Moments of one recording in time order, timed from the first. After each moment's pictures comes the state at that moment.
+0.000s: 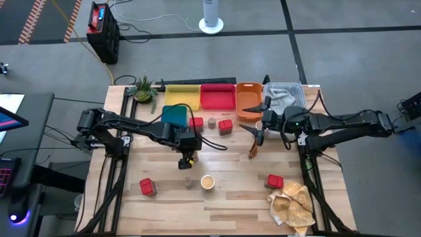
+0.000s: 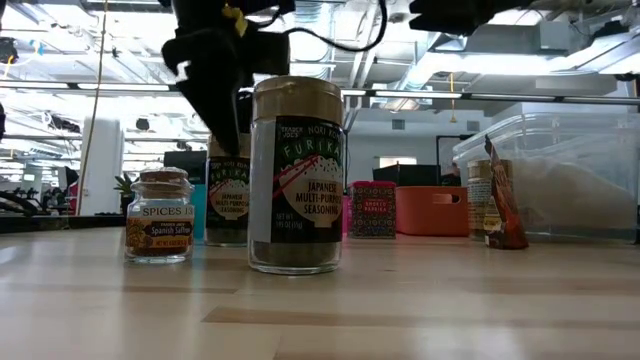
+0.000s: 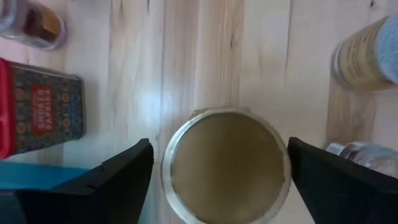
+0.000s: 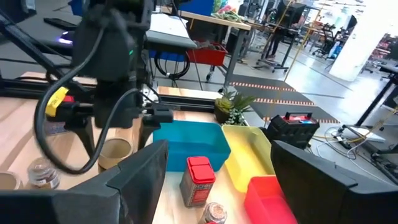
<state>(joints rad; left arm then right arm) -0.07 1.62 1.21 -0.76 -0.09 -0.10 0.01 0.93 0.75 0.05 0.29 -0.18</state>
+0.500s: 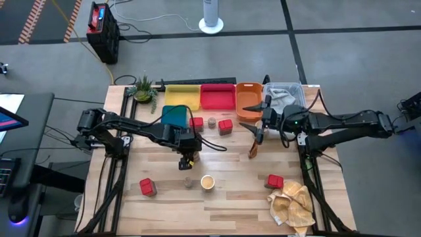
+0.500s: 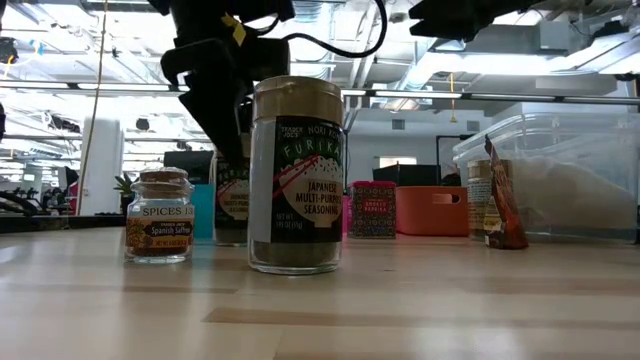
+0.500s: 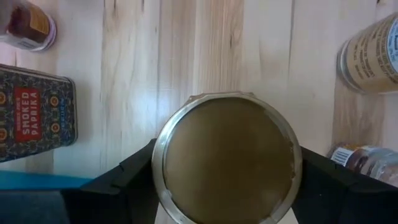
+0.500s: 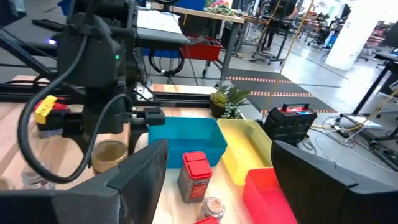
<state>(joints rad) -0.07 1.61 1.18 -0.70 -0.09 -0.09 -0.01 0.93 0.75 0.03 0.29 -0.15</state>
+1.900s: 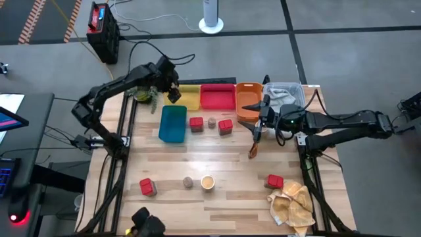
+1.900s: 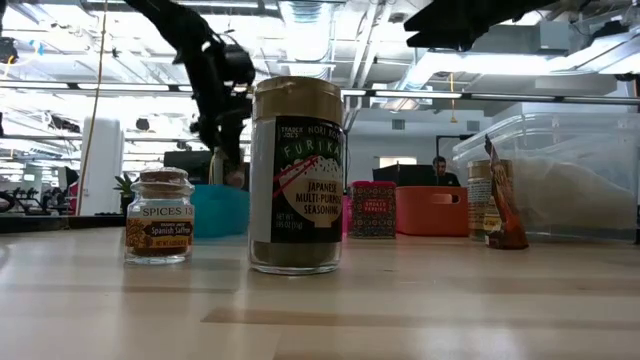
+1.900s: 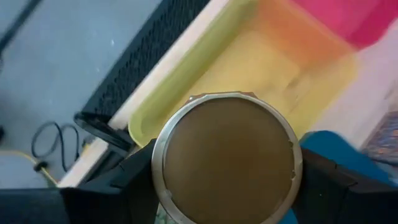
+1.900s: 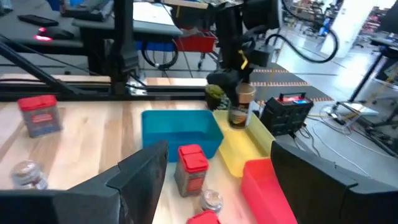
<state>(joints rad) 0.82 1.60 1.32 -0.77 -0.08 0.16 -0.04 0.96 0.75 0.03 0.29 -0.11</state>
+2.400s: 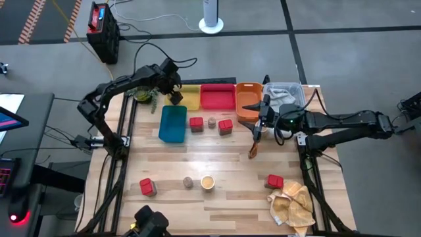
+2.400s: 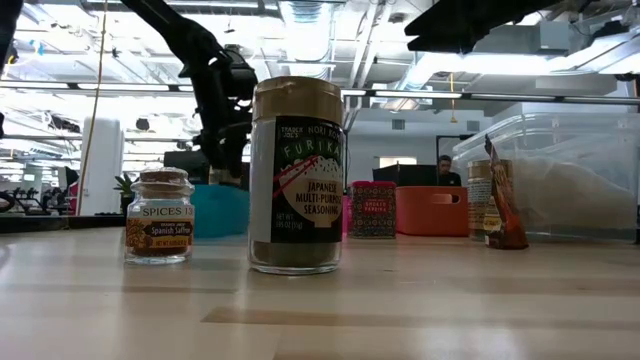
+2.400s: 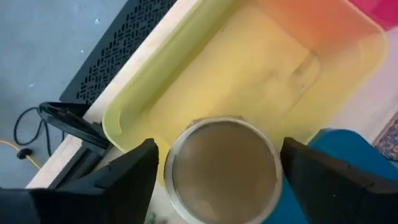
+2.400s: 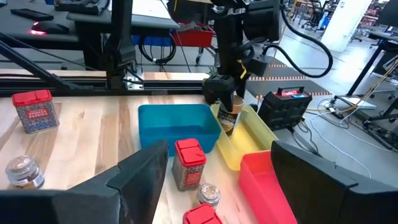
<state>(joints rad) 0.83 1.66 1.32 -0.76 -0.05 0.15 -0.05 0.96 0.75 0.01 0.30 -0.10</state>
